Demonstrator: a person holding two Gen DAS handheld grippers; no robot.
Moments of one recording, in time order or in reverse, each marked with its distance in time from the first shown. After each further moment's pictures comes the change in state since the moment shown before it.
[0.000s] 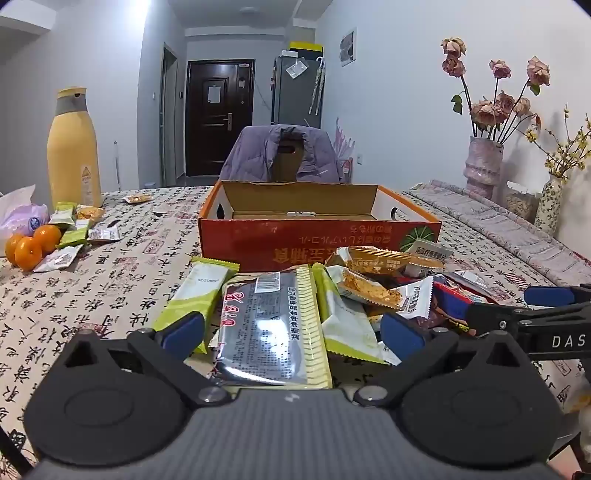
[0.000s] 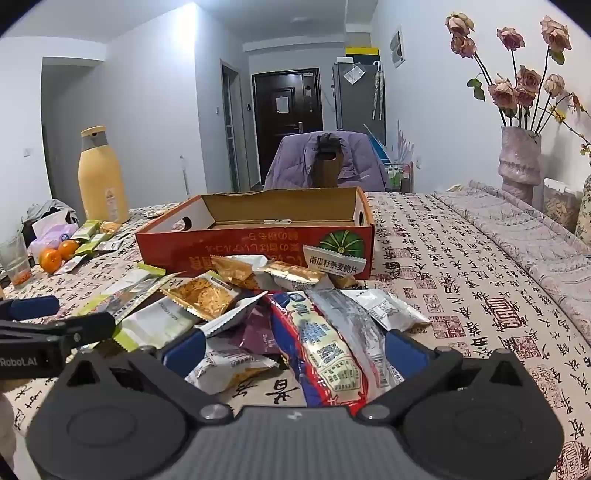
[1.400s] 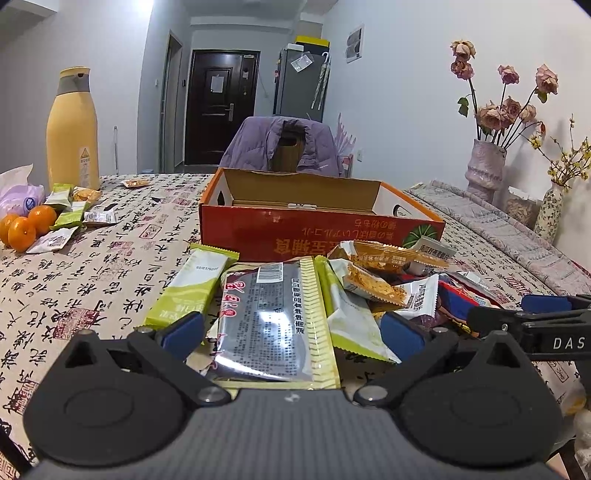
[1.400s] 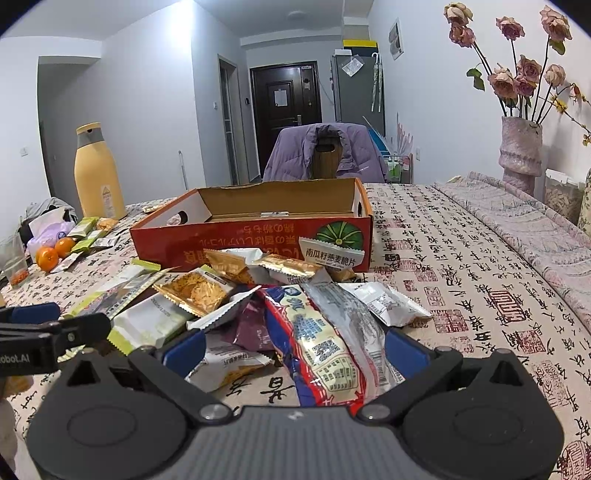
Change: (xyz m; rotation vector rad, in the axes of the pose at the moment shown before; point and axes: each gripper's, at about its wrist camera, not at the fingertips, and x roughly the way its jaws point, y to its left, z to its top) left arm 0.008 0.009 -0.003 -0.061 0.022 -0.019; right arm 0.014 -0.004 -0.002 0.018 0.043 0.004
